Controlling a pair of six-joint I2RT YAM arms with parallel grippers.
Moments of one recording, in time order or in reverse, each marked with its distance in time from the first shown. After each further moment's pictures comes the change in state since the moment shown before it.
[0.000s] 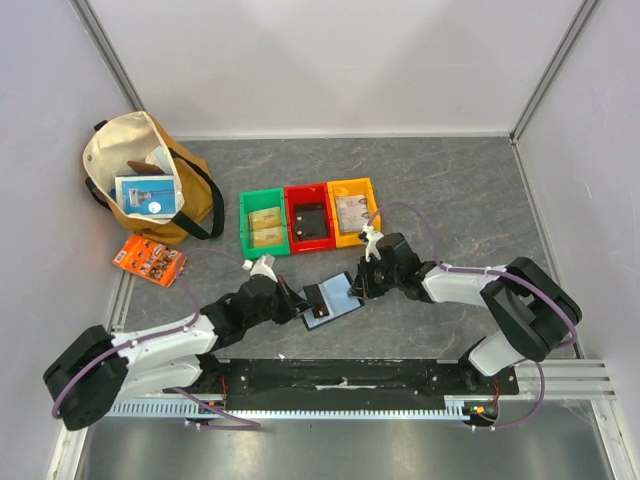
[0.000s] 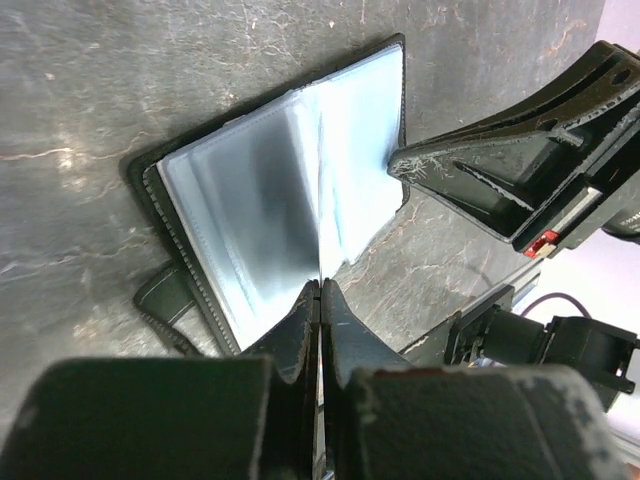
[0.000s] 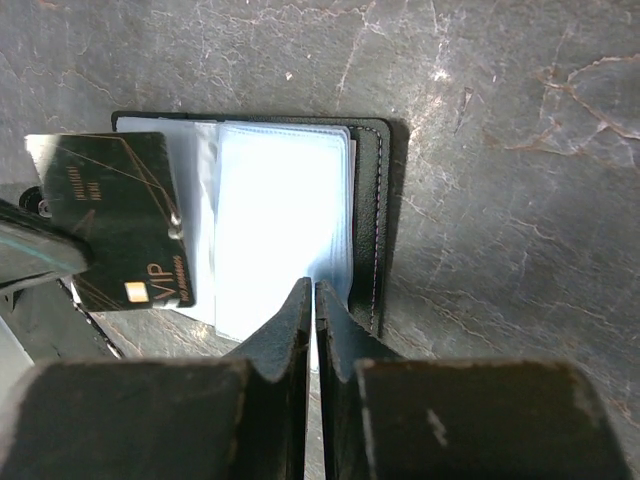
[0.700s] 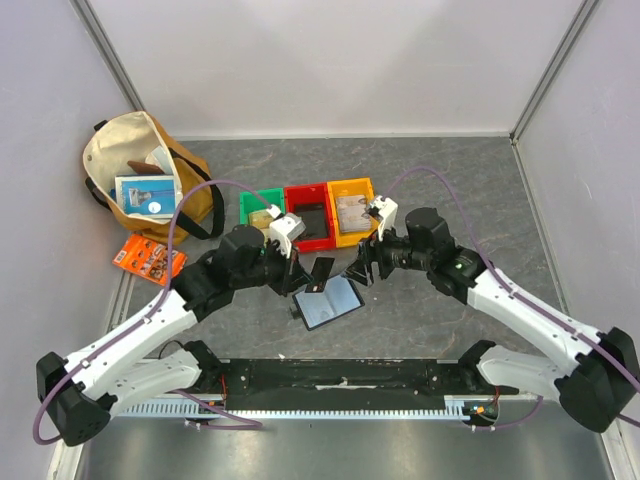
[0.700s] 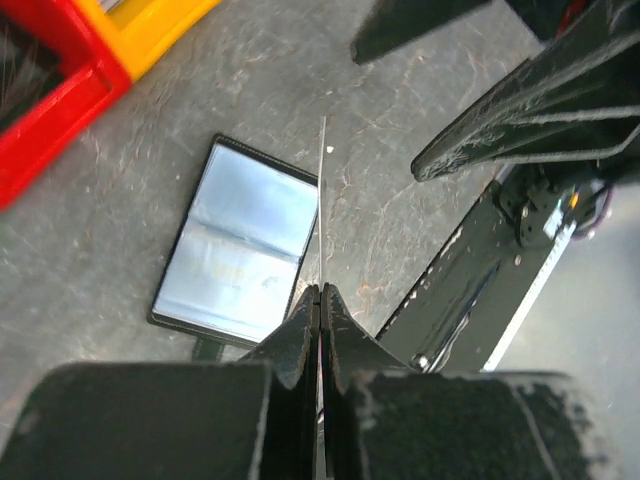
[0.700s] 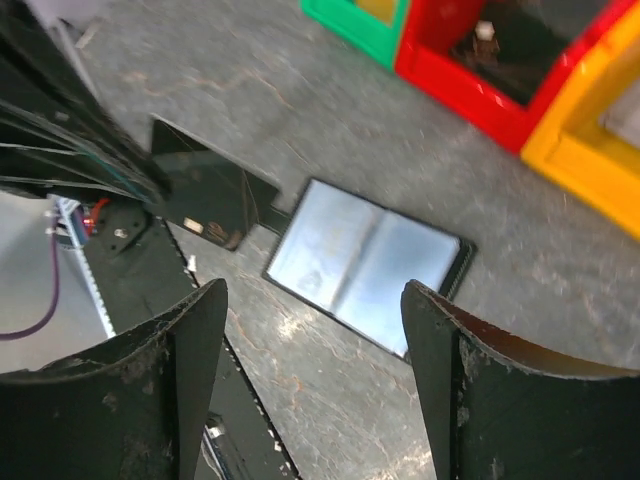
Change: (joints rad) left arm 0.084 -0.129 0.515 -0.567 0.252 0.835; right arm -0.002 -0.418 0.199 -0.344 -0.087 -0.249
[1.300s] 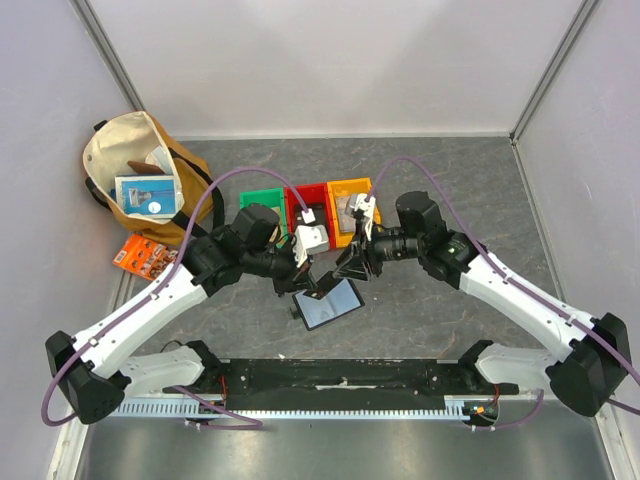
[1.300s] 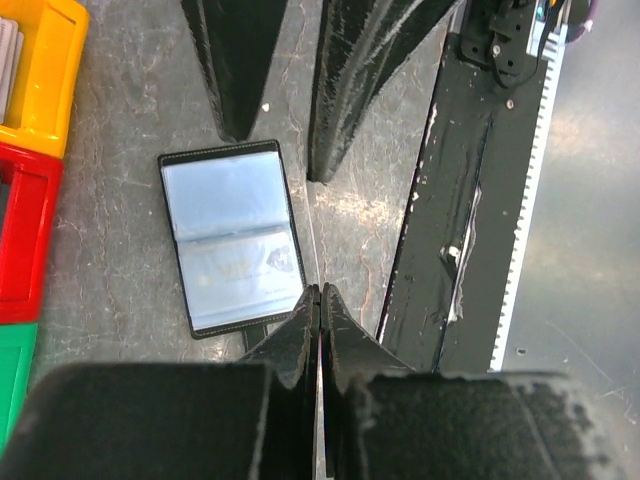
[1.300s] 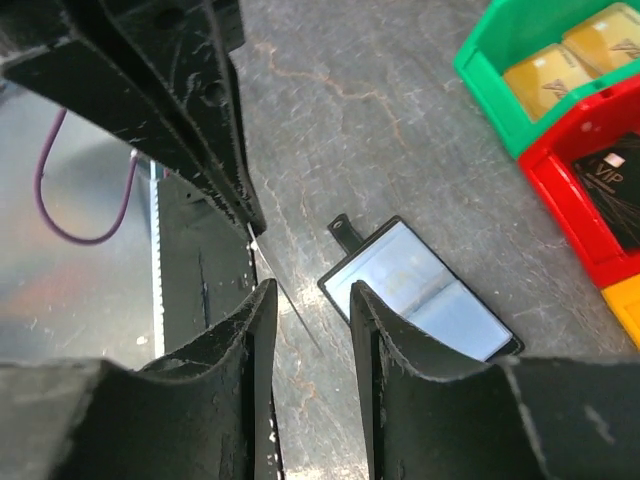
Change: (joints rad) left arm 0.000 0.175 0.305 -0.326 0.306 0.591; right arm 0.014 0.058 0.184 -0.057 -0.305 -0.236
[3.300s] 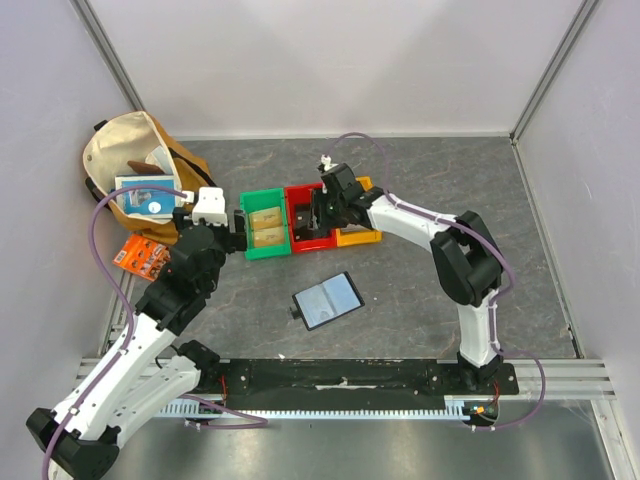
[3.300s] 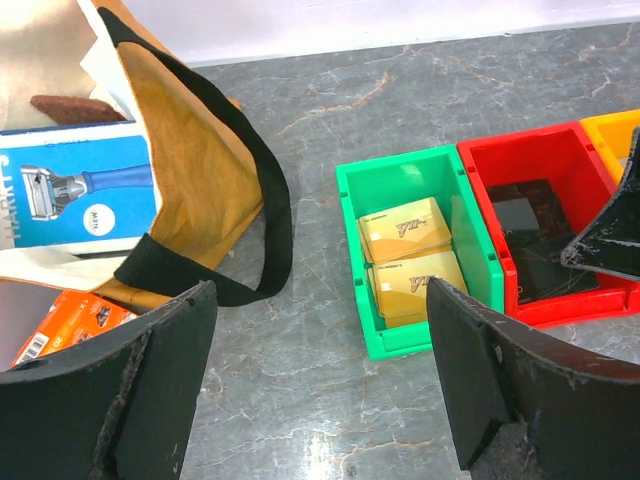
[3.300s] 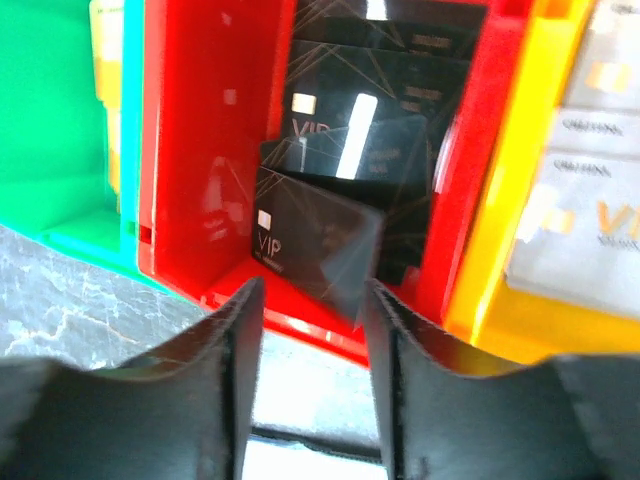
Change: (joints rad) left arm 0.232 -0.377 -0.309 0.433 -1.116 -0.228; right arm -0.004 0.860 0.576 -0.069 0.650 0.507
